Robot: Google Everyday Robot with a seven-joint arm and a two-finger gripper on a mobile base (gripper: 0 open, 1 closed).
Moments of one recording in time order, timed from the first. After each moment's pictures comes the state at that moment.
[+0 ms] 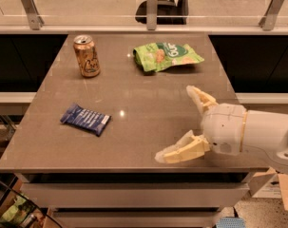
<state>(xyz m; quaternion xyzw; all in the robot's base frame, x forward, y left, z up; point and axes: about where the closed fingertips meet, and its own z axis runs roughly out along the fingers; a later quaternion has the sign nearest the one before) 0.434 -0.067 0.871 -0.46 0.66 0.26 0.53</state>
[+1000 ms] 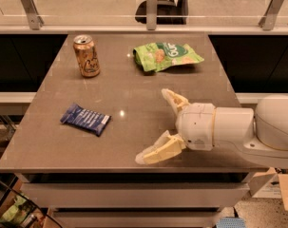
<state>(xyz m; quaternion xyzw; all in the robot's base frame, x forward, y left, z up) 0.443 -0.017 0.851 -0.49 0.64 0.30 0.50</state>
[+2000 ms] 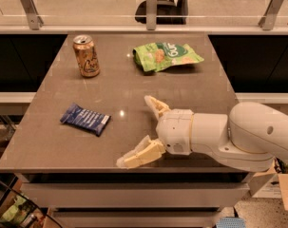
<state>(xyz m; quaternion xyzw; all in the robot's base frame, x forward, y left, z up) 0.443 0.024 0.833 -0.48 0.64 0.33 0.50</state>
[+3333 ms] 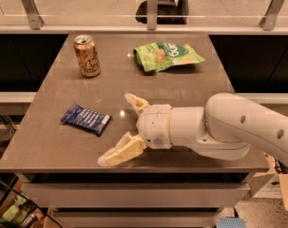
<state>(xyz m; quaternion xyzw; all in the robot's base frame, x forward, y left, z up) 0.446 0.071 0.837 -0.50 0.62 0.36 0.48</state>
